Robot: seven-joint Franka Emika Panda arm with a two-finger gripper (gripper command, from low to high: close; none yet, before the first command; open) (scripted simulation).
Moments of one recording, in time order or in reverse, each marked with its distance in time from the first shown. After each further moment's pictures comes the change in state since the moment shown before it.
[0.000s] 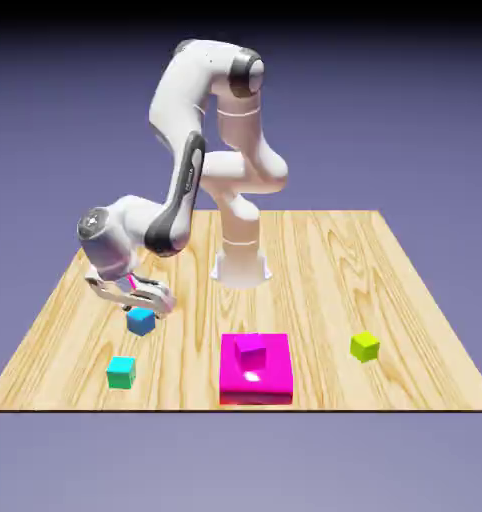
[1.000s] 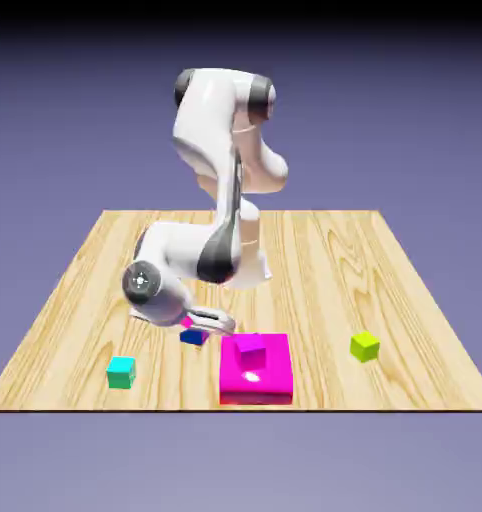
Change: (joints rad) arm 0.065 0.137 0.440 0.507 -0.017 -0.520 0.338
